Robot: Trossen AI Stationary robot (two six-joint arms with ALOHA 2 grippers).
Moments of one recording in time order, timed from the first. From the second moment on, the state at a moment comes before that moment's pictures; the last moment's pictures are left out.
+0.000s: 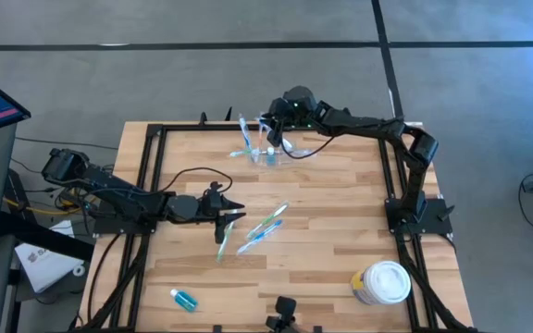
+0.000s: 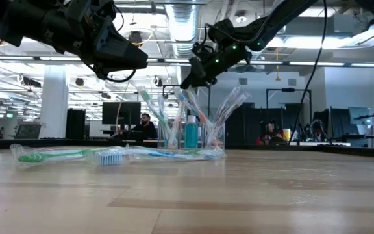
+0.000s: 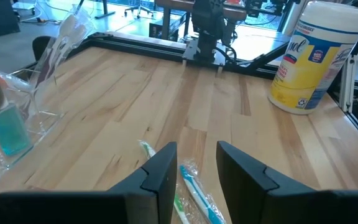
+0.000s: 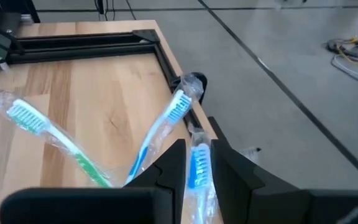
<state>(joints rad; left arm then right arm) -0.25 1.24 0.40 0.58 -0.42 -0.24 -0.55 1.89 1.41 0.03 -0.15 -0.21</state>
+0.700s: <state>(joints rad) -0.25 1.24 0.40 0.58 -0.42 -0.24 -0.54 1.89 1.41 0.03 -0.10 -0.24</state>
